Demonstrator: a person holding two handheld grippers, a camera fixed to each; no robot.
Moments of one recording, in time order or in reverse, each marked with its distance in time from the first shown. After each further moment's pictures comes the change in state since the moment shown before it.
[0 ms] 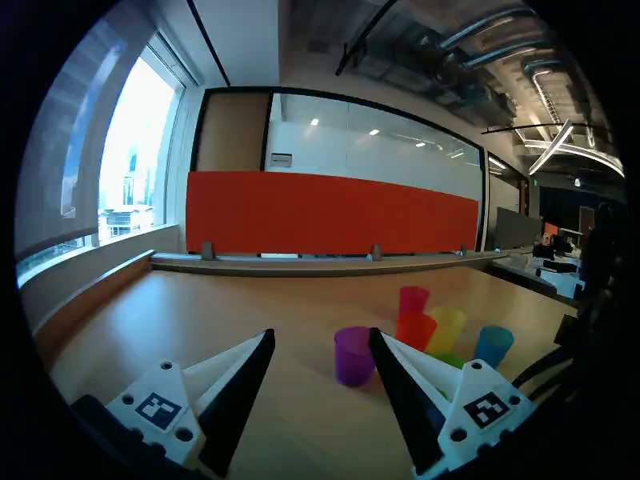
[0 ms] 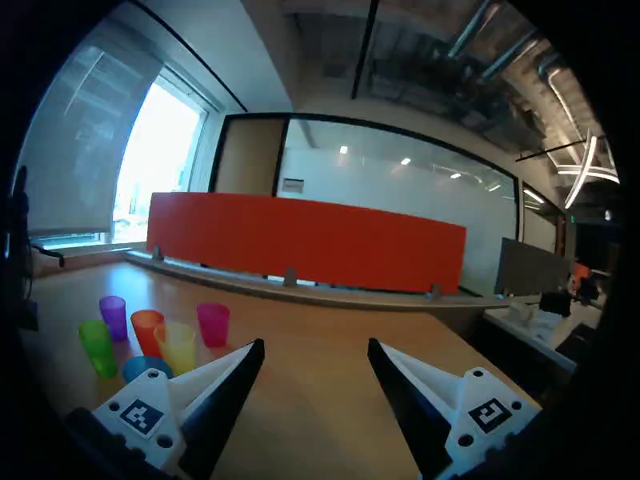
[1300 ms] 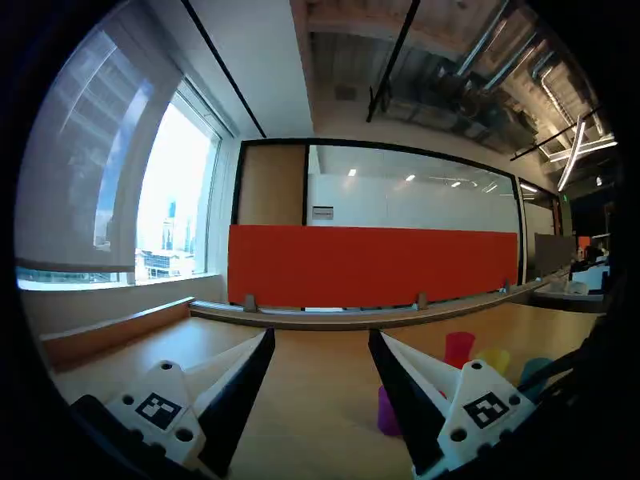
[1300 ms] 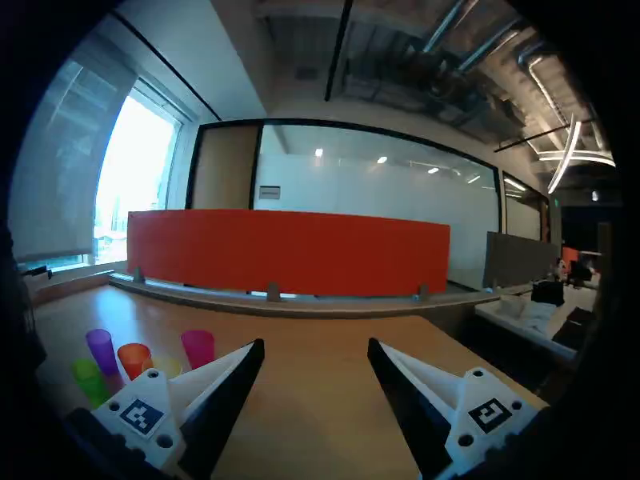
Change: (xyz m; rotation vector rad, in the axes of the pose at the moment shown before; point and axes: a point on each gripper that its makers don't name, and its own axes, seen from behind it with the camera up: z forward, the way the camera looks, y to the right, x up) left arm 0.041 -0.038 0.019 0.196 0.225 0.028; right arm 0.030 0.012 0.026 -0.091 0.004 0.073
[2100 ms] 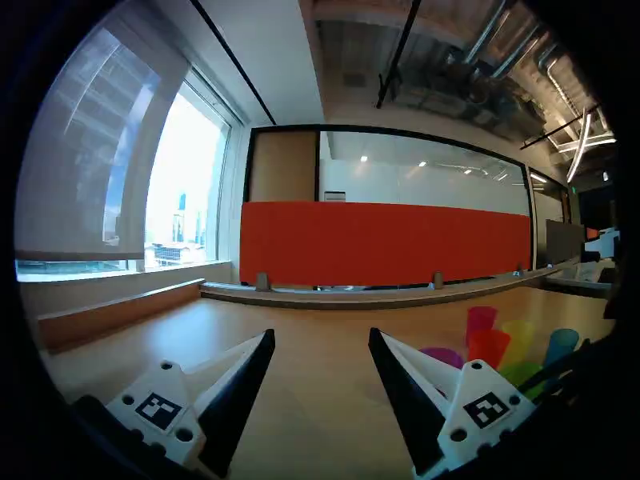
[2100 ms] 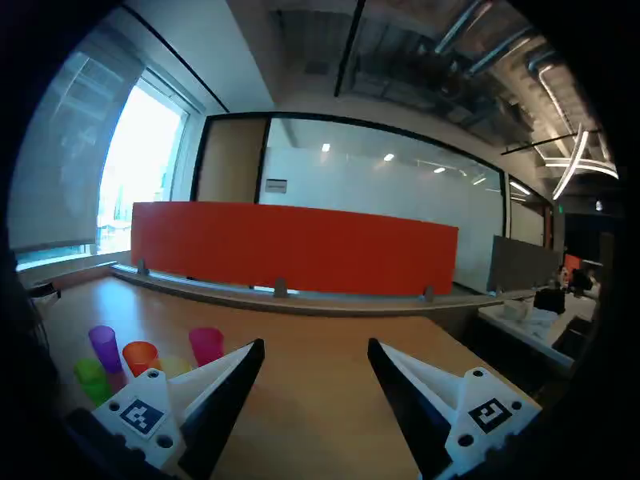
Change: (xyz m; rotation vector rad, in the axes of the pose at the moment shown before) left arm -0.052 -0.022 0.012 0.050 -0.050 0.013; right arm -0.001 -0.023 0.005 0.016 -0.028 -0.036
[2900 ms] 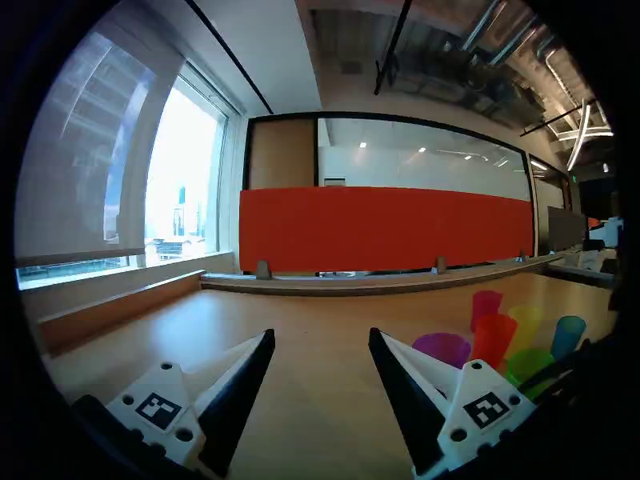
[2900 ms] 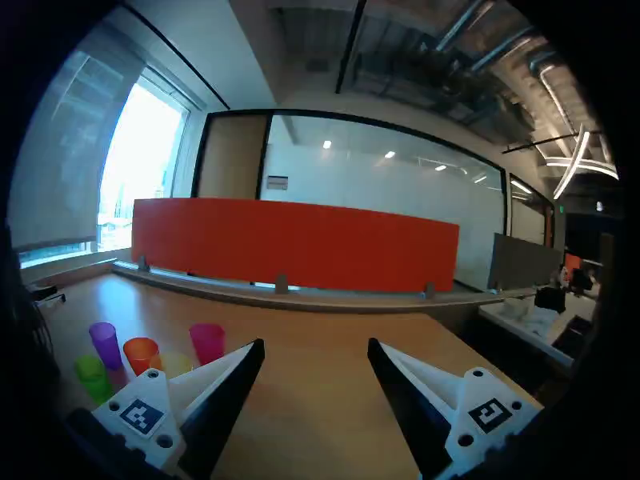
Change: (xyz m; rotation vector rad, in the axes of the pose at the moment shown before) left arm -0.018 0.001 0.008 0.006 -0.053 0.027; right arm -0.002 -0.003 -0.002 0.006 -0.011 0.000
